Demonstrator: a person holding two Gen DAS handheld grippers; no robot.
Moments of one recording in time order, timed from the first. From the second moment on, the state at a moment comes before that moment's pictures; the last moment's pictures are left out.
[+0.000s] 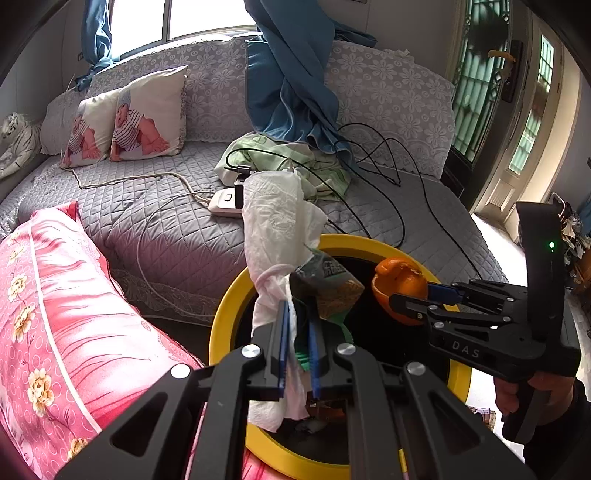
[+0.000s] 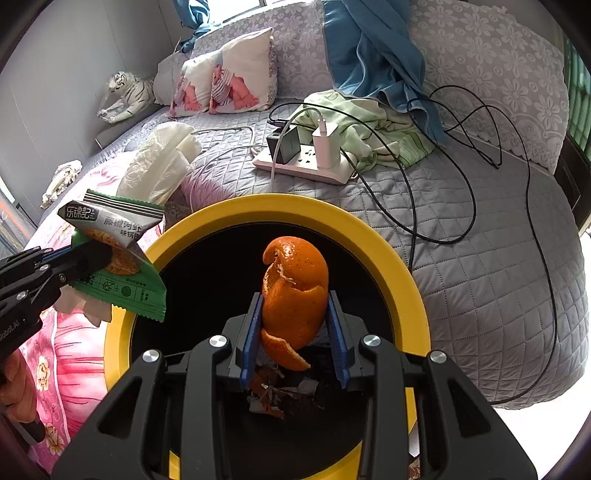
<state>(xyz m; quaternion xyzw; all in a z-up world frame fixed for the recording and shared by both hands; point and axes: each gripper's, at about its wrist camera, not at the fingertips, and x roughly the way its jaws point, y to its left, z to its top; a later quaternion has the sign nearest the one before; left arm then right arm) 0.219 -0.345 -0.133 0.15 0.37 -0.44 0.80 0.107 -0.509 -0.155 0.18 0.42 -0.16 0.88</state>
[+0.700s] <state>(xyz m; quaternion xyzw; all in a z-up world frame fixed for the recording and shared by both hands) 0.240 -0.339 -0.139 0.11 0.41 -0.40 0.81 0.099 -0.518 -0.149 0.20 0.42 -0.17 0.87</state>
